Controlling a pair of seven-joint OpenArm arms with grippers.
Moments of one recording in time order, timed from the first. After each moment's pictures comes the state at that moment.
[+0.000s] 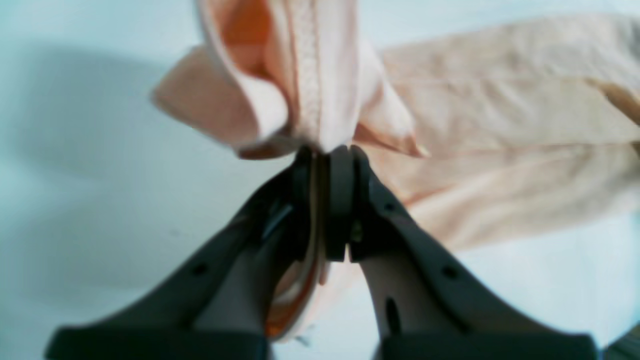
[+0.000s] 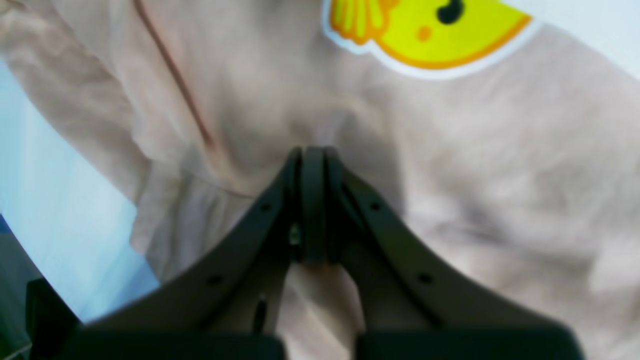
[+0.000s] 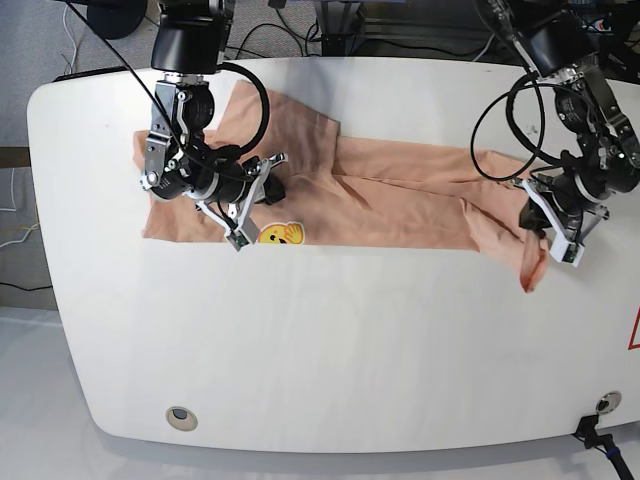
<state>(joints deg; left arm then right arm) -2.5 -11.1 -31.1 98.9 -27.6 -41.8 74.3 3.4 0.2 11.1 84.1 24.3 40.3 -66.7</state>
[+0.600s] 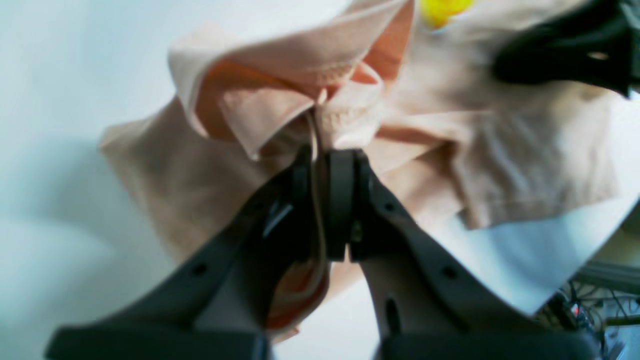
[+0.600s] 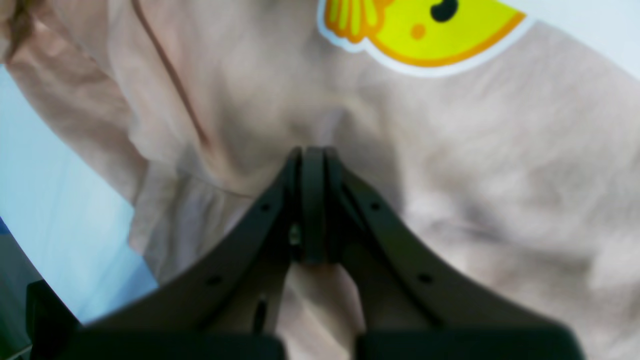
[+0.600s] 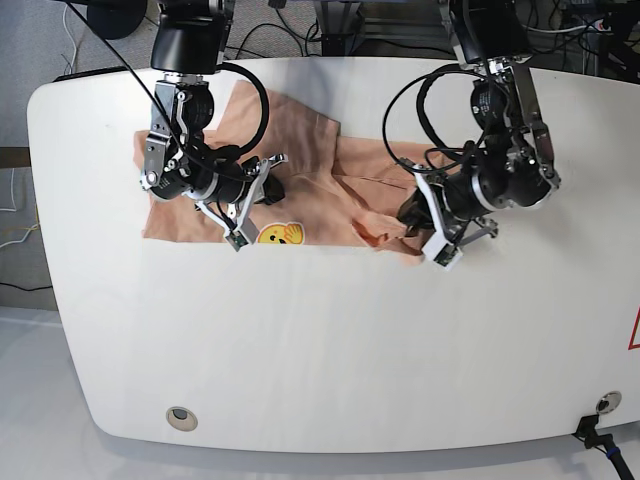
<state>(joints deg) -1.8 0.8 -11.7 104.4 -27.5 -41.8 76.1 3.4 0.2 11.1 84.1 24.2 40.3 -66.7</state>
